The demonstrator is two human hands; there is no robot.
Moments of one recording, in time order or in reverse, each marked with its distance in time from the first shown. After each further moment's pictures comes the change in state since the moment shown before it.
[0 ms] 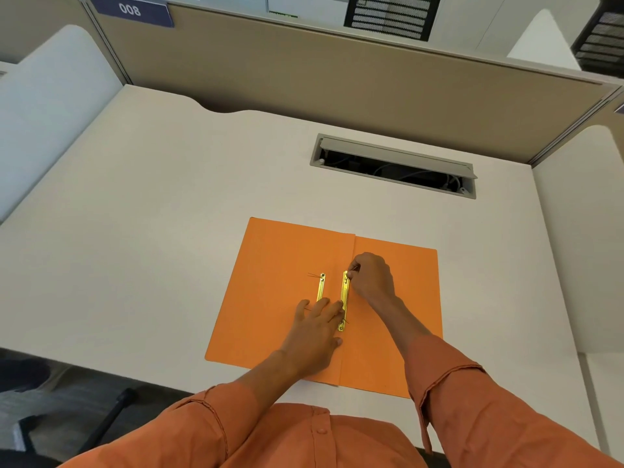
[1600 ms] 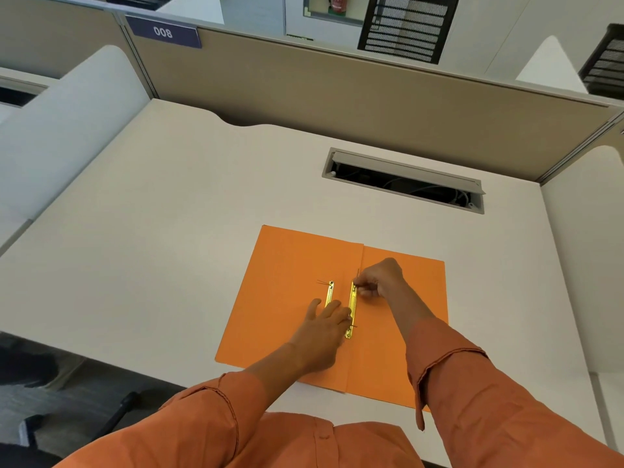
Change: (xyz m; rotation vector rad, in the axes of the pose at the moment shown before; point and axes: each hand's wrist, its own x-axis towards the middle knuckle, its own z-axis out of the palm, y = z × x) left_hand 0.003 -0.004 -0.016 0.097 -0.003 0.080; right_hand 0.021 -0.023 -0.019 0.483 -0.161 0.550
